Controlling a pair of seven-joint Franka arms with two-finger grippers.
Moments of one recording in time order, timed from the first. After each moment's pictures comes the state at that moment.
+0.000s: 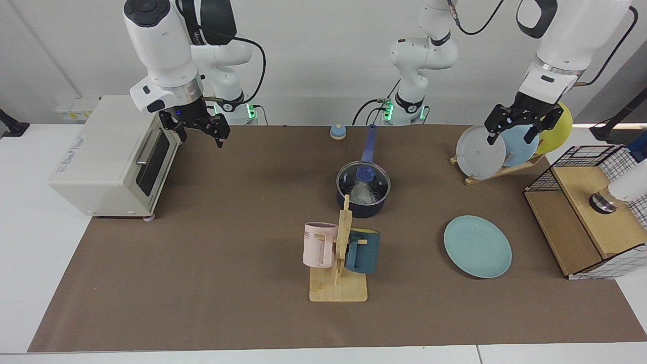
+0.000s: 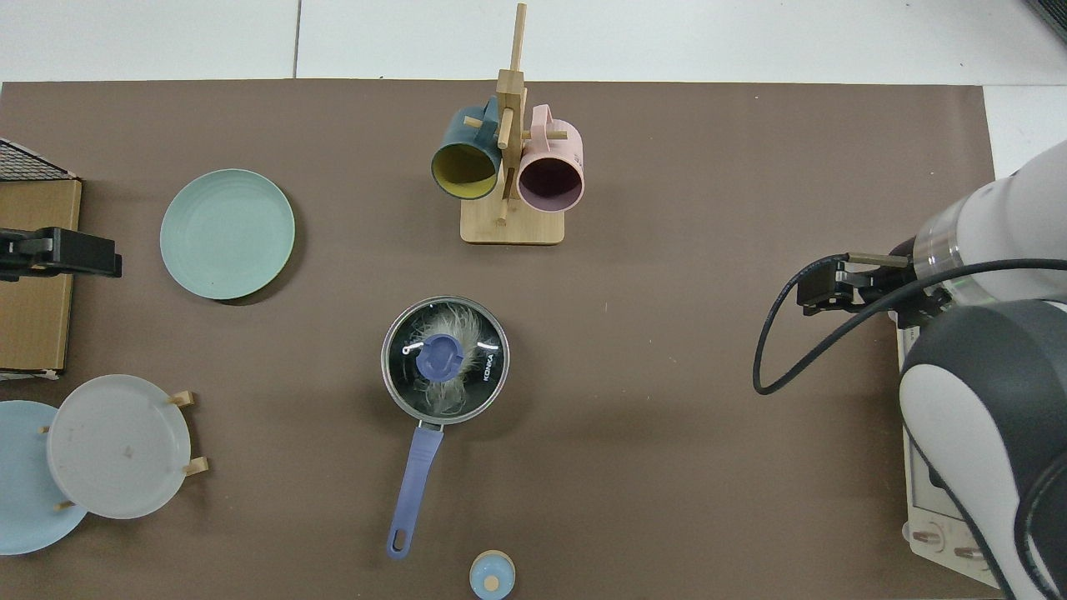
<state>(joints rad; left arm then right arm) -0.12 0.01 0.13 -1.56 0.00 1.64 0.03 0.07 0.01 0.06 -1.66 -0.03 1.59 0.32</state>
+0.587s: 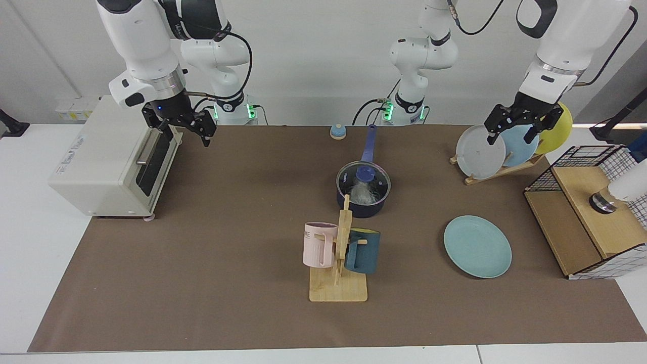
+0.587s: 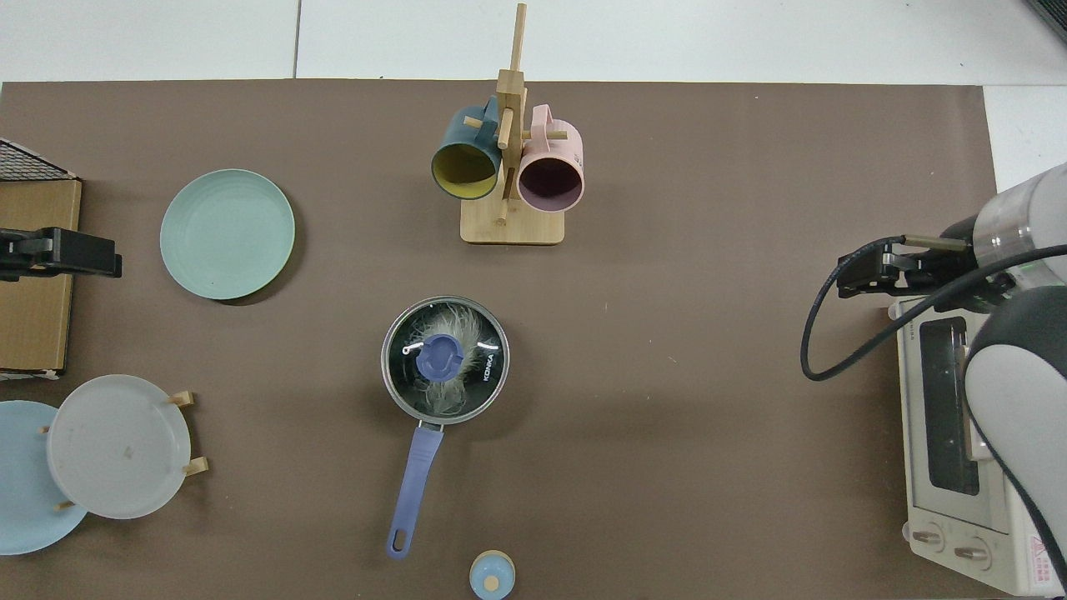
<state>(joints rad) -0.12 0.01 0.13 -1.56 0.00 1.64 0.03 0.04 0.01 0.03 -1.61 -0.02 1.60 0.26</state>
